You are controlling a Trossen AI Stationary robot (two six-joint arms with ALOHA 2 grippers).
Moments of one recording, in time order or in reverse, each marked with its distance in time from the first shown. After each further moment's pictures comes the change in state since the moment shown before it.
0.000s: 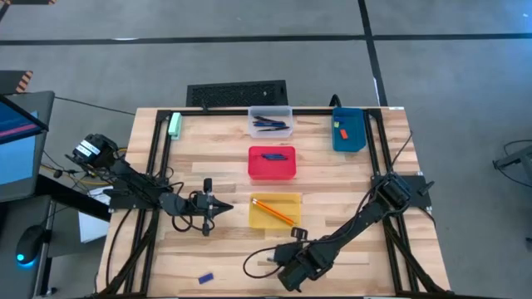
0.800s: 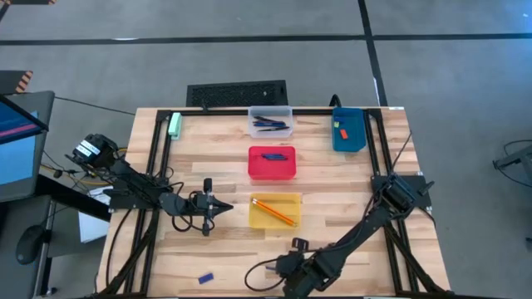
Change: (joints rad) left arm 0.000 0.000 0.000 0.000 0.000 0.000; right arm 0.064 -0.003 0.061 0.037 -0.005 0.044
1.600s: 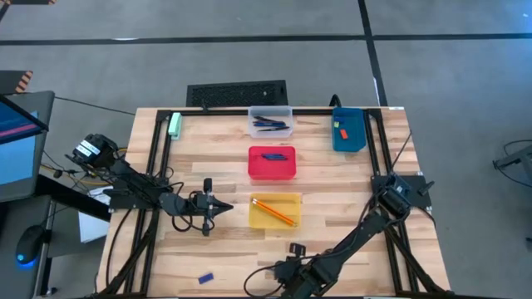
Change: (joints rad) left arm 0.000 0.000 0.000 0.002 0.000 0.000; right arm 0.017 0.068 0.031 0.022 0.040 -0.014
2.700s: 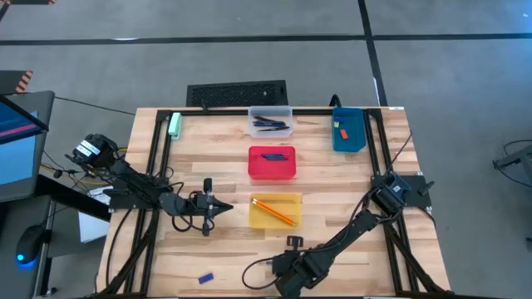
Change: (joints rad) left arm 0.000 0.000 0.000 -0.002 0.000 0.000; right arm -0.073 0.044 -0.001 -0.073 -0.011 -0.157
